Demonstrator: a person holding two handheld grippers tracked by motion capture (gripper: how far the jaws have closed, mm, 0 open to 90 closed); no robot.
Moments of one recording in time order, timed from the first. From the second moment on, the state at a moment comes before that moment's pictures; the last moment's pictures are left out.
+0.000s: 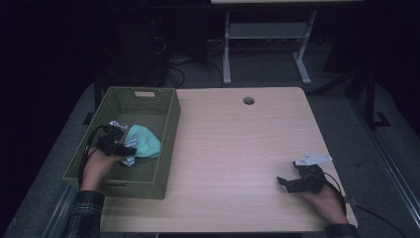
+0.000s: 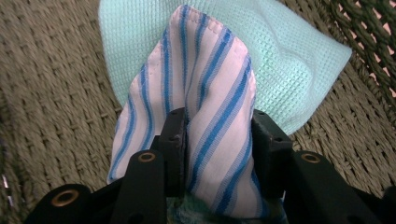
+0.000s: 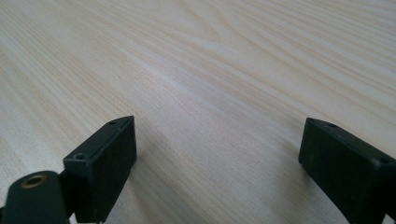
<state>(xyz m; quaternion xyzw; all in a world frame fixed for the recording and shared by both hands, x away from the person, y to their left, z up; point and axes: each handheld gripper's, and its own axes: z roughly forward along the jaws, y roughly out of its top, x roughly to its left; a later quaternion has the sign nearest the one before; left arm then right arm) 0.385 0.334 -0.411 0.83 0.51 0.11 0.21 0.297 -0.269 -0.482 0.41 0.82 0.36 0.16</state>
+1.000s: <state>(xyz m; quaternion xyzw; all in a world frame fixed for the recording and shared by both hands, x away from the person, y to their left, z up) 0.390 0.339 -0.402 0.82 0.50 0.12 0.26 0.297 -0.269 -0.482 0.41 0.82 0.36 0.16</state>
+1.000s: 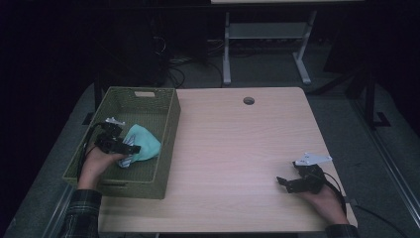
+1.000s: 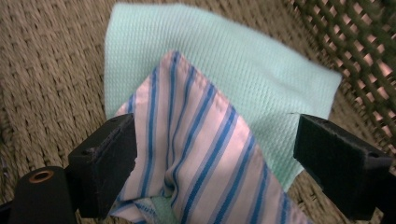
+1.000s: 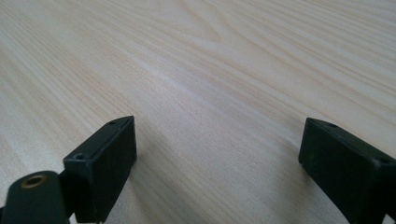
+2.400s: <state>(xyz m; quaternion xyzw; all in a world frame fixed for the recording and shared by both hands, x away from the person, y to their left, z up) 0.361 0.236 -0.323 0.83 0.39 0.13 0.39 0.298 -0.270 -0.483 0.41 0.82 0.36 0.16</state>
